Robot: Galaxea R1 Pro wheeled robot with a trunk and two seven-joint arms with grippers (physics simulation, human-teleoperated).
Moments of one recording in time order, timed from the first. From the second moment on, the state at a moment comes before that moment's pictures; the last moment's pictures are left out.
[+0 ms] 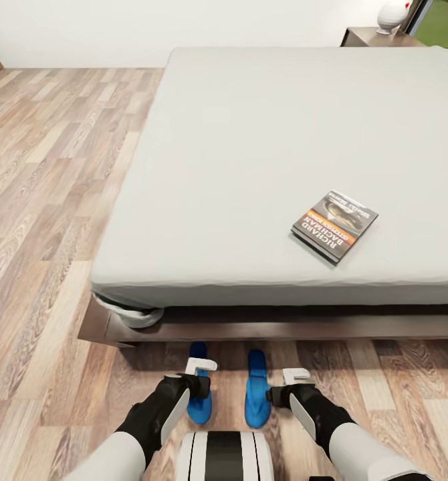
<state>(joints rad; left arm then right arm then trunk) -0.60 -0.17 -0.25 -0.60 0.13 0.45 0.07 -0.67 0.05 0.19 -0.35 -0.19 0.36 -0.06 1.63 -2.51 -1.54</state>
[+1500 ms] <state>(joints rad) -0.60 -0.17 -0.25 -0.60 0.13 0.45 0.07 -0.67 0.05 0.19 -0.35 -0.19 0.36 -0.06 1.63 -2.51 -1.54</state>
